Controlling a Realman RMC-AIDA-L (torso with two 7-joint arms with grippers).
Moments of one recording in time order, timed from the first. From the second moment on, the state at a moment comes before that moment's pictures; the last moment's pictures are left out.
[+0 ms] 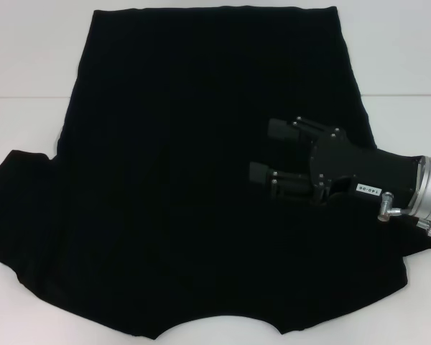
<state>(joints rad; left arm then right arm) -0.55 -2.02 0.53 1.05 2.84 1.30 -2.42 0.64 2.09 -0.73 -0.44 -1.71 -1.54 1.06</state>
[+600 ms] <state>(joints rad) -0.63 -2.01 0.54 0.99 2.63 1.34 -2.34 0.64 2.09 -0.73 -0.44 -1.71 -1.54 1.06</state>
